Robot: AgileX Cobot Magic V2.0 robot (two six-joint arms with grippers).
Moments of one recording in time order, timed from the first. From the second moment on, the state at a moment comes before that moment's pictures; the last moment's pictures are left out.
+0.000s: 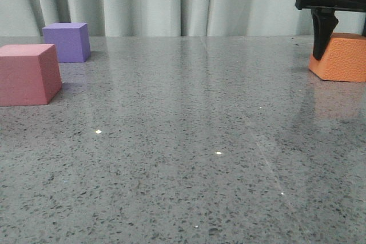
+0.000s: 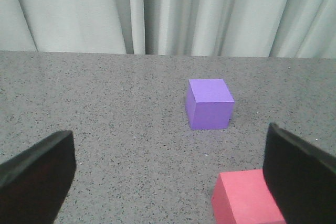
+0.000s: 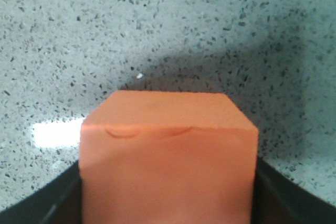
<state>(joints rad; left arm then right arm) 0.04 0.69 -0.74 -0.26 0.41 0.14 0.07 1.90 -1.67 0.05 1.14 0.20</state>
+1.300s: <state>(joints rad) 0.04 0.69 -0.74 -0.26 0.41 0.14 0.47 2.03 -2.09 0.00 1.25 0.38</state>
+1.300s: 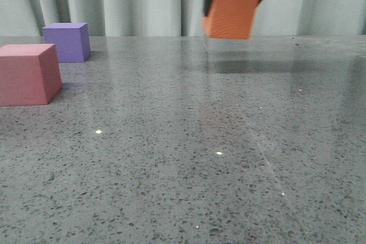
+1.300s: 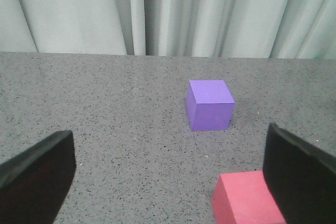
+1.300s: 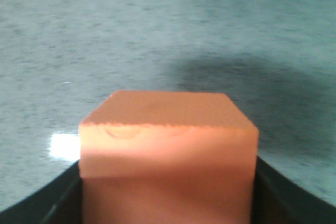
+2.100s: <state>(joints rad) 0.04 0.69 -0.74 -0.27 0.41 0.14 0.55 2.23 -2.25 0.07 1.25 0.47</state>
